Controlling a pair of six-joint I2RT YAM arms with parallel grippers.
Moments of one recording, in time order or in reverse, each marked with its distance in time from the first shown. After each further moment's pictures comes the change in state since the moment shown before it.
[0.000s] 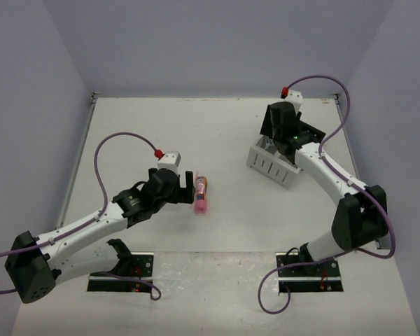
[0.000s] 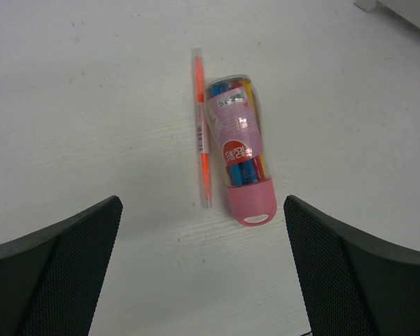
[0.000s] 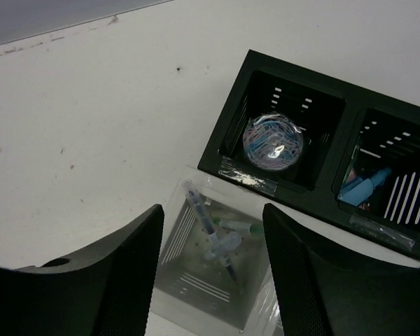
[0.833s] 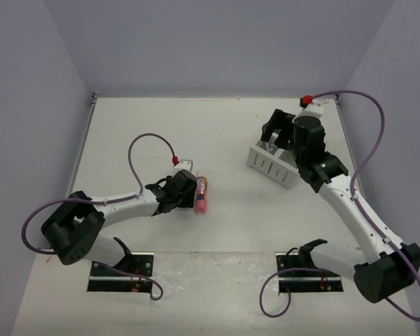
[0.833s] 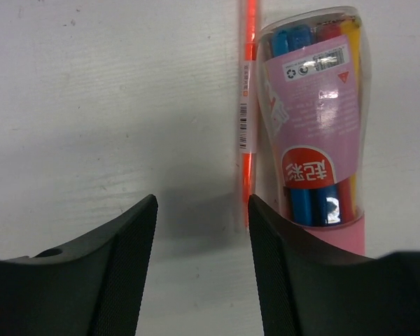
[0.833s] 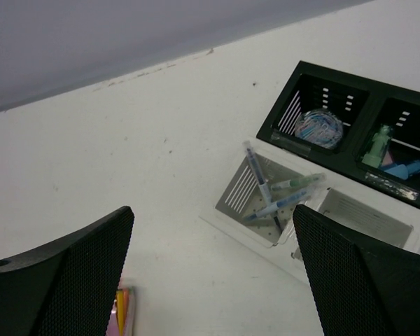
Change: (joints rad) left arm 0.030 0.420 -0.010 0.136 0.004 -0.015; right arm 0.027 -0.403 -0.142 -0.047 -0.173 0.087
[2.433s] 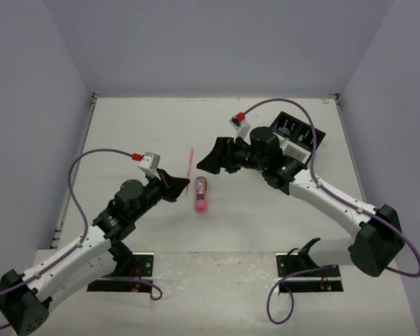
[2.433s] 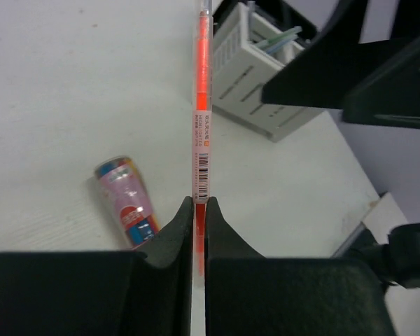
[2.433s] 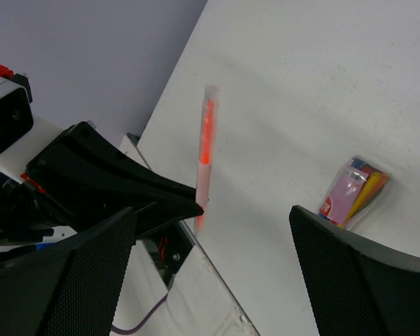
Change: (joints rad) left arm 0.114 -0.731 -0.252 0.336 0.343 -0.010; right arm 0.299 0.197 -0.054 0.251 -0.689 0.218
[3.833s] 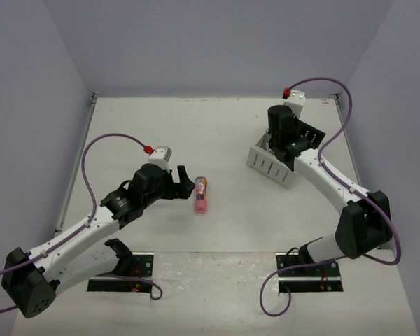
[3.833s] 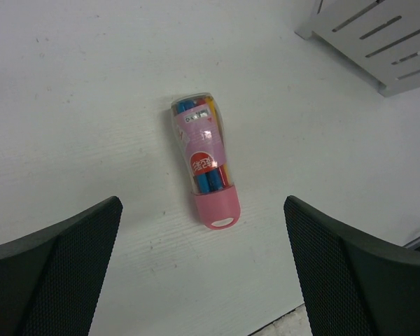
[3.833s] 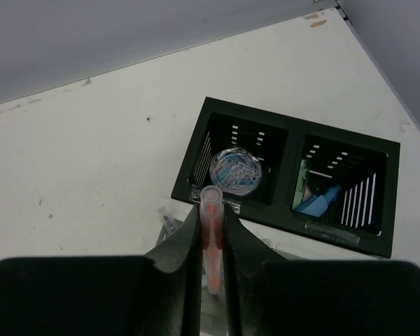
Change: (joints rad) left arm -0.007 0.223 0.234 -0.412 -0.125 0.018; right arm -0.272 0.144 0.133 -0.086 1.092 -0.349
